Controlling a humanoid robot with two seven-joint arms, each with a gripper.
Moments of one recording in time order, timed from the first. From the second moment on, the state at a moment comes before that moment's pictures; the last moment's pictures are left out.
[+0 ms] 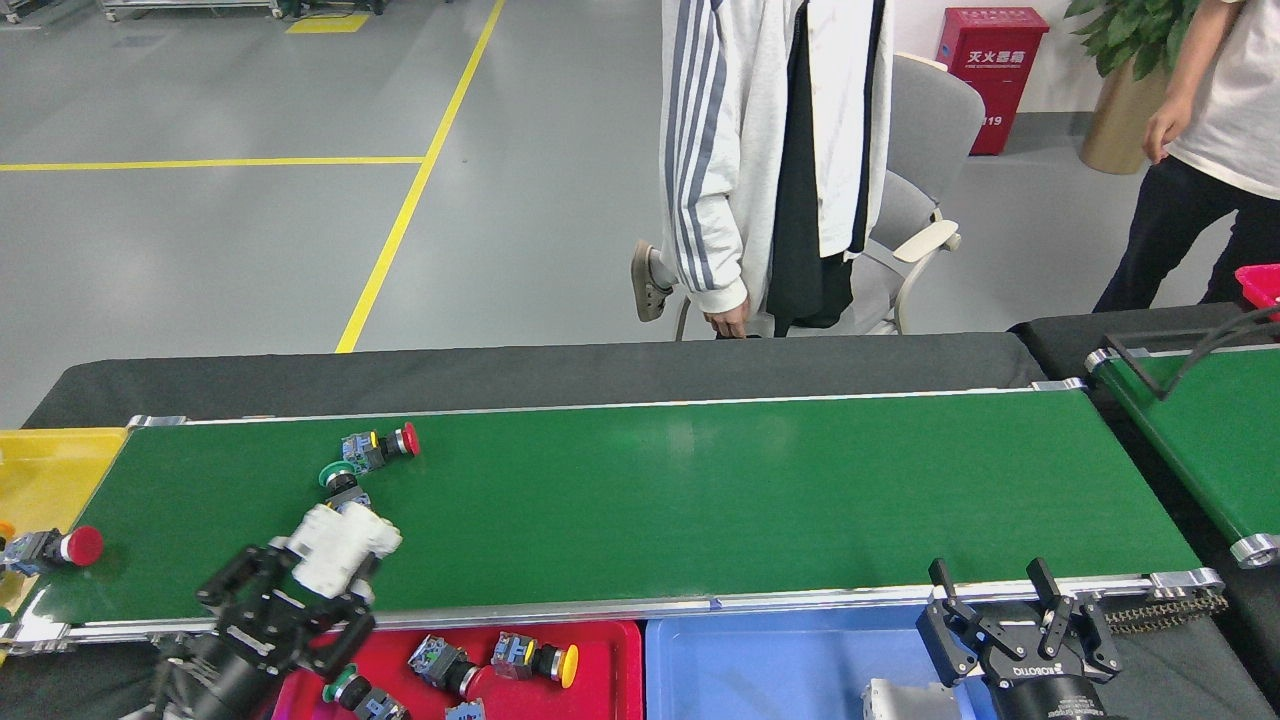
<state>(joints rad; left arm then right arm) 0.07 0.14 0.05 -1.60 -1.47 -0.77 0.04 0.19 -0.16 0.02 -1.71 1.20 0.02 -0.03</state>
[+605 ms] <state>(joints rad) 0.08 -0.11 -0.42 -1.62 -1.80 -0.53 -0.04 0.19 -0.16 0.00 -1.72 1.20 0.02 -0.03</state>
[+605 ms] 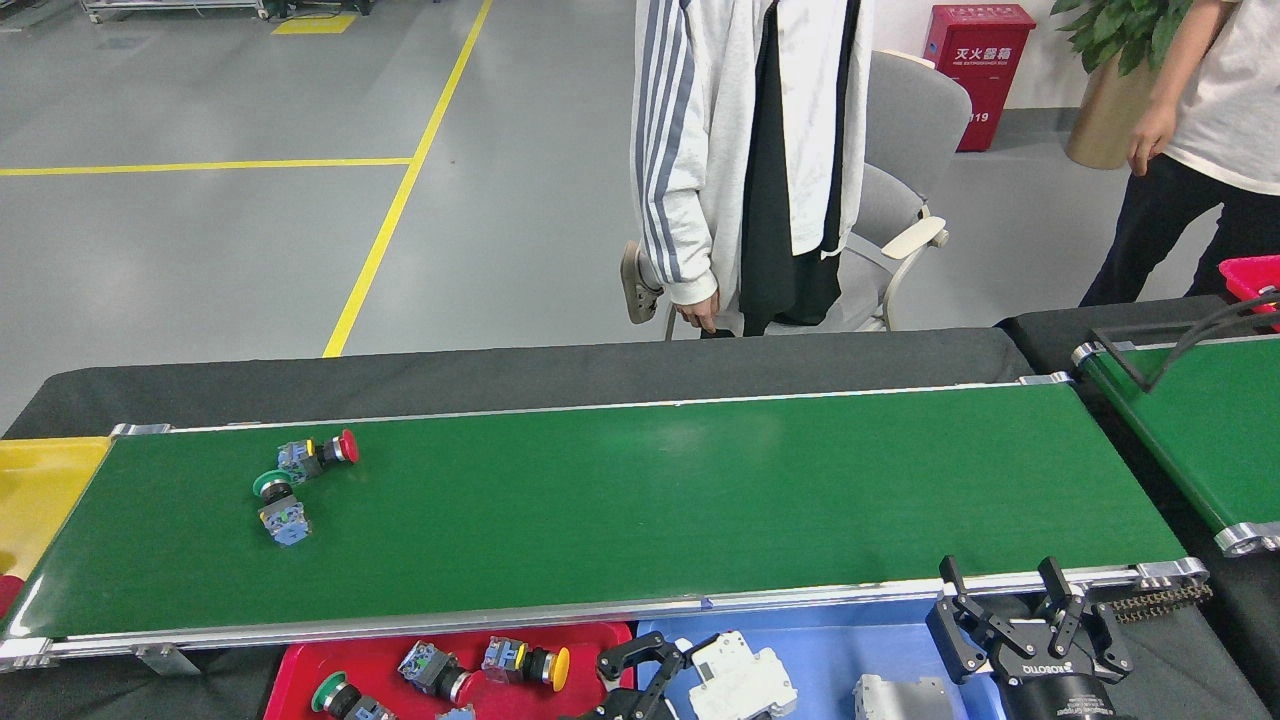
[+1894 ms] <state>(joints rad) -0.22 0.14 0.47 -1.19 -1.67 -0.39 -0.04 0.27 -0.15 -0.06 -1.75 1.20 0.03 -0.03</state>
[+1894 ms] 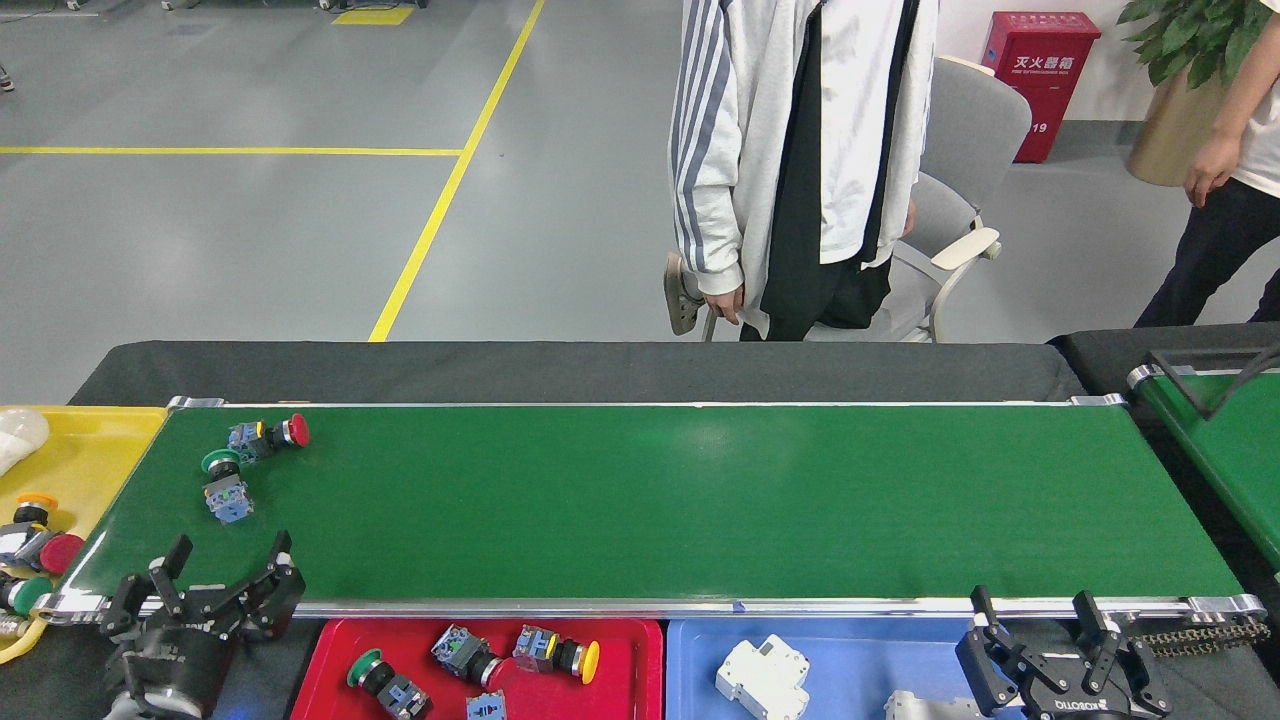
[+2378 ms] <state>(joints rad) -0.61 0.29 0.27 -0.54 -1.67 -0.13 0.05 0.27 -0.13 -0.06 -1.75 1.20 0.03 -0.03</state>
